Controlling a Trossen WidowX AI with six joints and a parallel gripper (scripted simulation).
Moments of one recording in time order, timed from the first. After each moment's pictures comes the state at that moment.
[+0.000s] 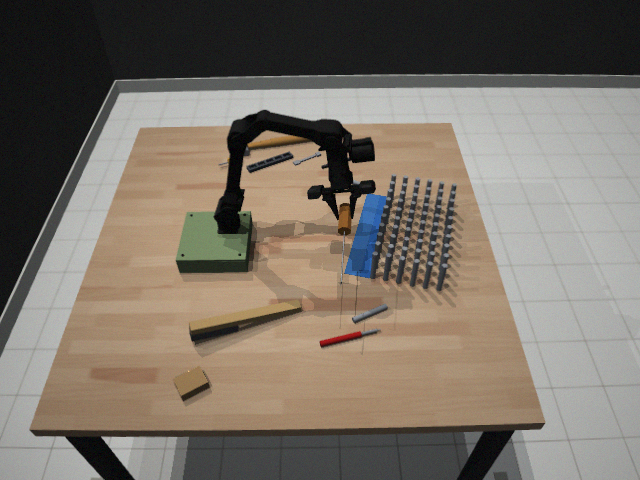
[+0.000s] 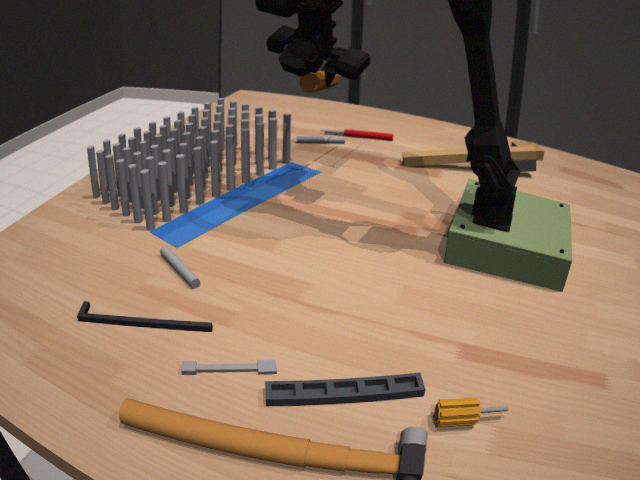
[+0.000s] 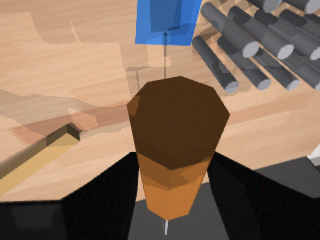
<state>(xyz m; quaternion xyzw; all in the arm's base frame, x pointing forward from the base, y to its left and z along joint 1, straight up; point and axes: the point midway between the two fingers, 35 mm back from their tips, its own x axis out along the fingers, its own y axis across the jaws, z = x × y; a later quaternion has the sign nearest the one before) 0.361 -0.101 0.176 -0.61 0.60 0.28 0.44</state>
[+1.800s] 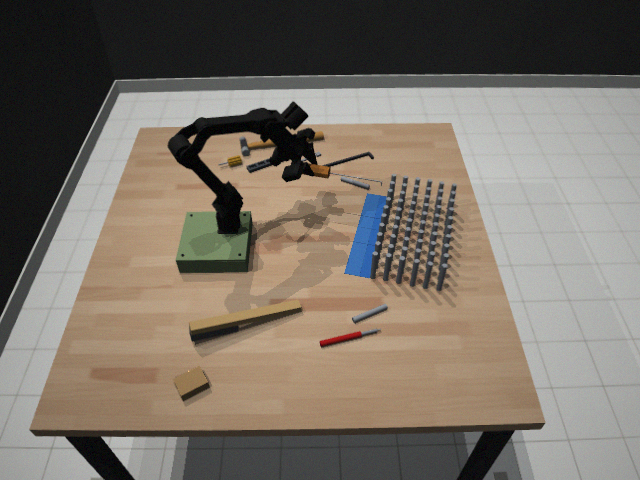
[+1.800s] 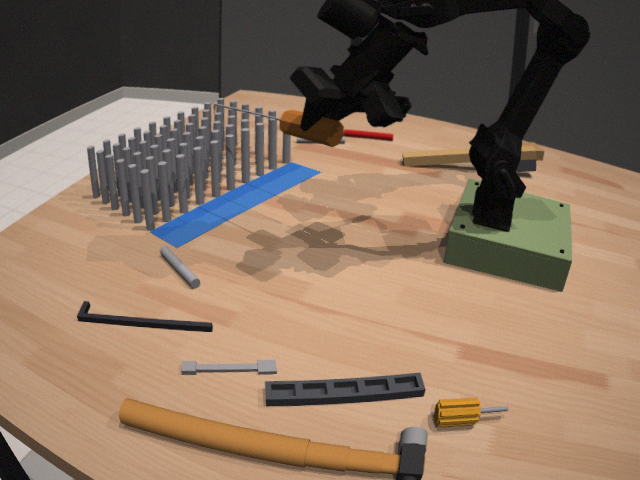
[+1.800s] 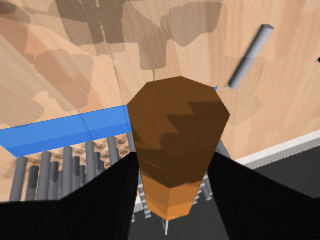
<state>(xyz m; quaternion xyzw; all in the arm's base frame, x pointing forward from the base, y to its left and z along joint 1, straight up) 0.257 0.111 0.164 -0.87 0.05 0.45 0.17</state>
